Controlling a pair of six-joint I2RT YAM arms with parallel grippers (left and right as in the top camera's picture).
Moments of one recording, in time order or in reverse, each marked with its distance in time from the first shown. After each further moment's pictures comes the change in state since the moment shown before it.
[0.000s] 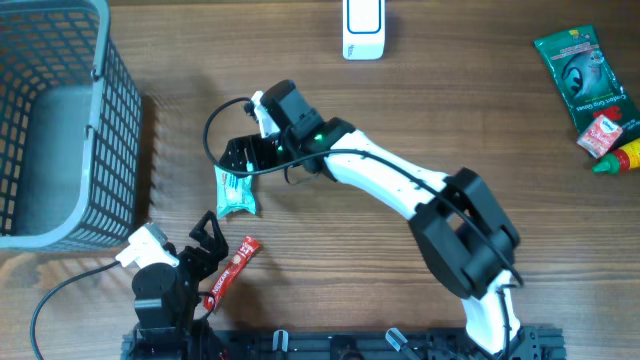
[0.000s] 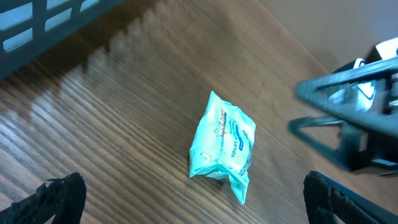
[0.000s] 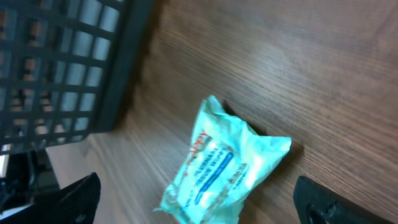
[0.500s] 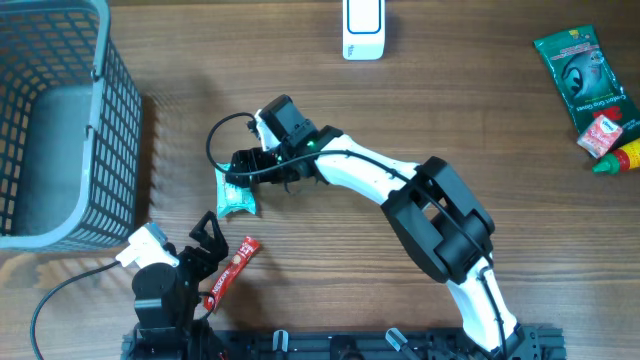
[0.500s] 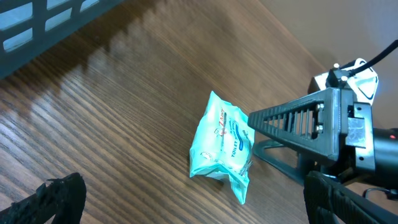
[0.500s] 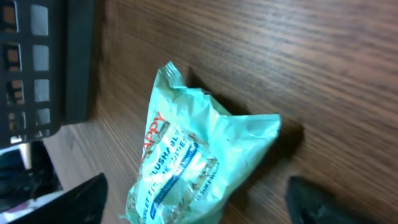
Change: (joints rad) left arm 0.000 0.000 0.000 0.000 0.000 0.000; right arm 0.005 0.117 0.000 0.024 -0.080 0.067
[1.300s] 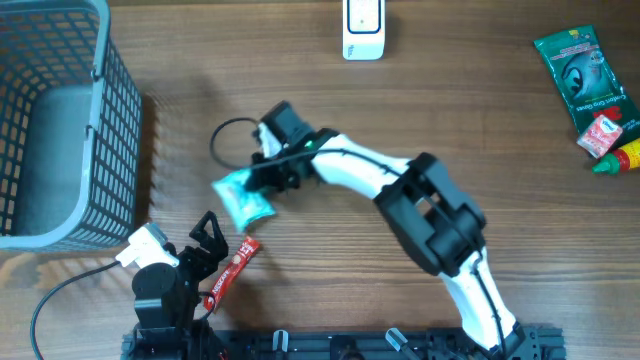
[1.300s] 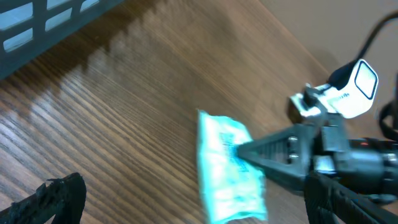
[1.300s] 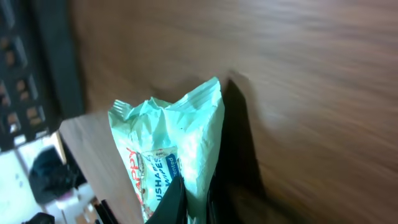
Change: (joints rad) left arm 0.000 0.000 0.000 0.000 0.000 0.000; right arm -0.026 0.043 0.021 -0.097 -0.069 0.111
